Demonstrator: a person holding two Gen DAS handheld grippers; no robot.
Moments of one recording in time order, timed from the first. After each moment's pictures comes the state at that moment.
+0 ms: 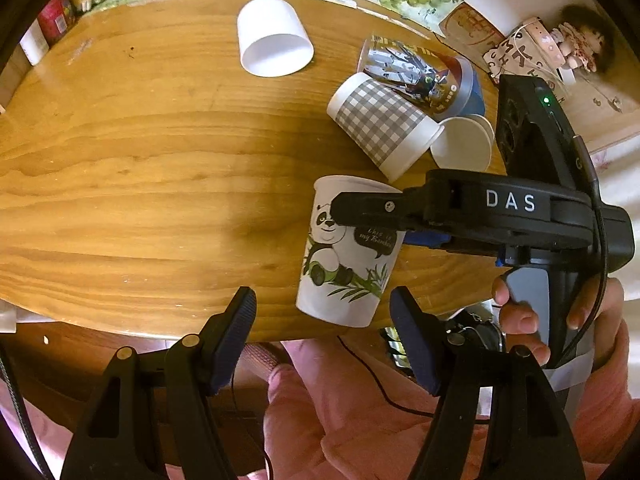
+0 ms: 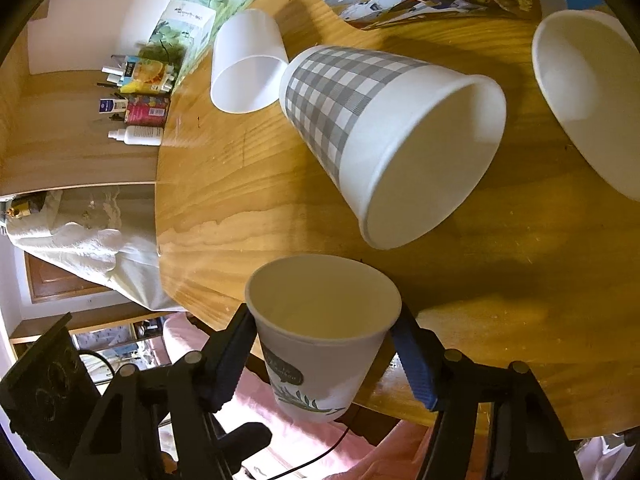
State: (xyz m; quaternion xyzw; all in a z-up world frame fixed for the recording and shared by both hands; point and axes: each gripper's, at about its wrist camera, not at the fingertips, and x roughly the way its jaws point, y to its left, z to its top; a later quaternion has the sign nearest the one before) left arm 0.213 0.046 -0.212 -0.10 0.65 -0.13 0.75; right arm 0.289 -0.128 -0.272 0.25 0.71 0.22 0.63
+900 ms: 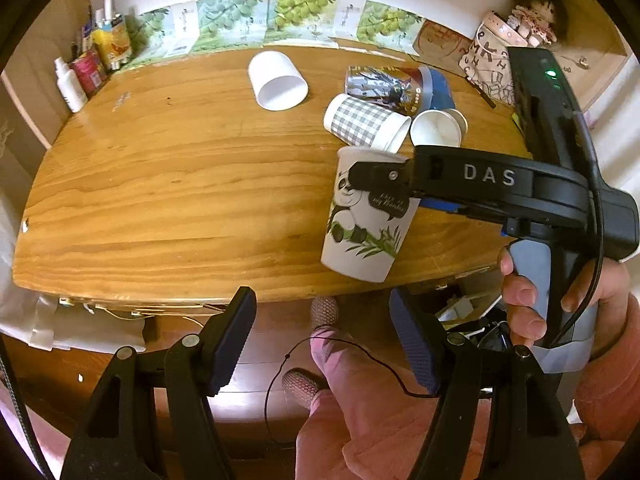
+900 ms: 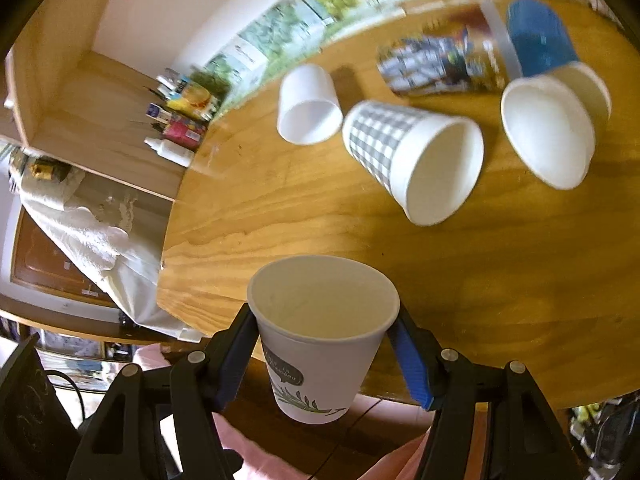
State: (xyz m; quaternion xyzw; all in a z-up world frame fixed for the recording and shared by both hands) left arm 0.138 0.046 -0.173 -0.03 0.57 -0.11 0.82; right arm 0.229 -0.121 -0.222 0.21 0.59 0.22 0.75
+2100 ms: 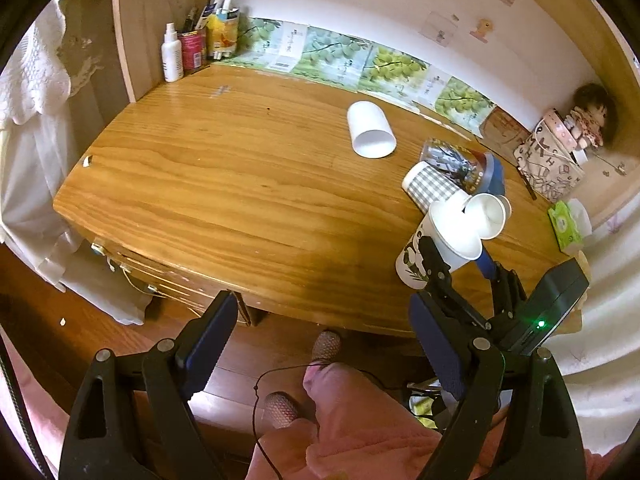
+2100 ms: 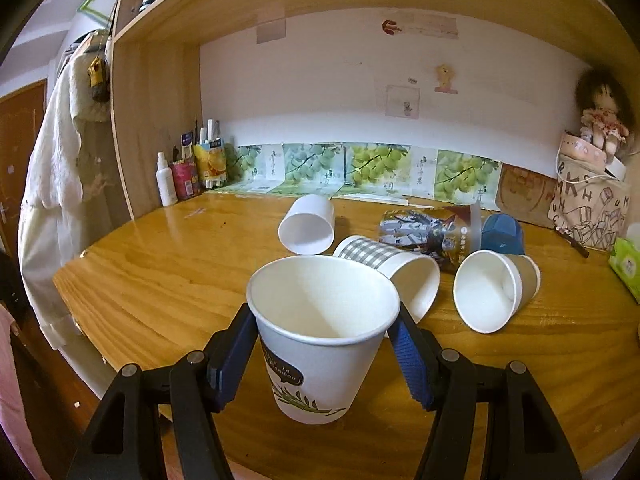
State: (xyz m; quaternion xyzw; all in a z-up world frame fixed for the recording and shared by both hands) left arm 0.113 0.106 -0.154 -0.14 0.51 0.01 0.85; right arm 0.153 -0.092 -0.235 -0.03 0.27 0.16 0.95
